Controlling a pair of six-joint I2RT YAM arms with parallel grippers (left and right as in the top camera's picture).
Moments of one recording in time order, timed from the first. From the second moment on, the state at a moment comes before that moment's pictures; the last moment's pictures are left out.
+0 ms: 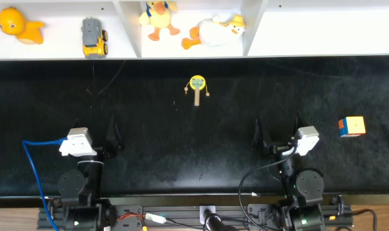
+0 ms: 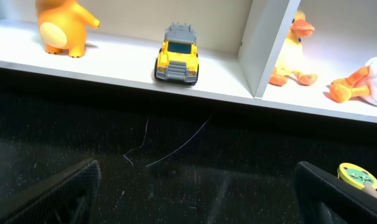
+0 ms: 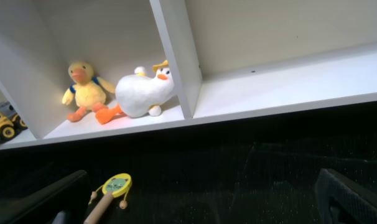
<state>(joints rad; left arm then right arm) 0.05 0.01 0.02 -0.09 0.02 -0.16 0.18 0.01 0.02 -0.02 -0.01 0.27</state>
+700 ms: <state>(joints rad) 0.05 0.01 0.02 -0.09 0.02 -0.16 0.18 0.01 0.02 -0.01 -0.02 0.30</state>
